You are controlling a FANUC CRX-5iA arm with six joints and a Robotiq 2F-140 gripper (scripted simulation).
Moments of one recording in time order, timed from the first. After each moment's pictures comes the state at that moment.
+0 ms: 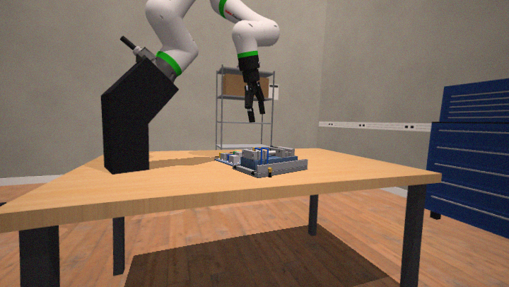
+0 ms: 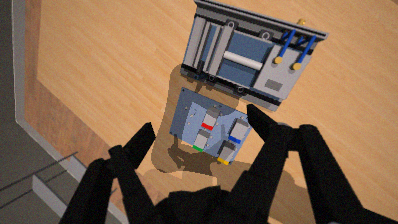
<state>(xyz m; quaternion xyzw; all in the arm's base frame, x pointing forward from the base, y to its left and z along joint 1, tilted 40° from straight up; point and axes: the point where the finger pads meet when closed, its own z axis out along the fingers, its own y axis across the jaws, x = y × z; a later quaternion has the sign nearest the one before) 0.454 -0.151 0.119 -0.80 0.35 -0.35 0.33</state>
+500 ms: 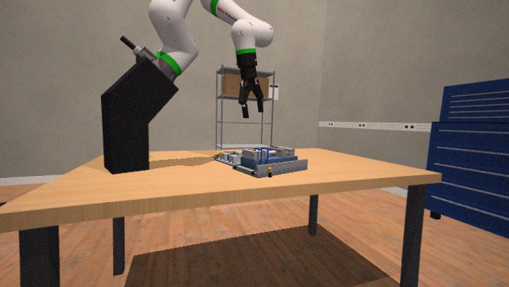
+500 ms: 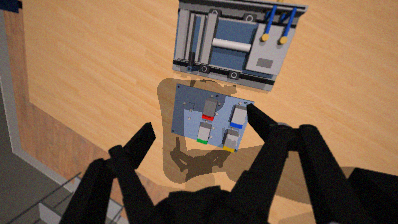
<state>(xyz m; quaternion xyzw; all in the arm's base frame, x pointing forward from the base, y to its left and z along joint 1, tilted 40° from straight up) 0.435 -0.132 0.127 -0.79 0.42 -0.31 0.33</state>
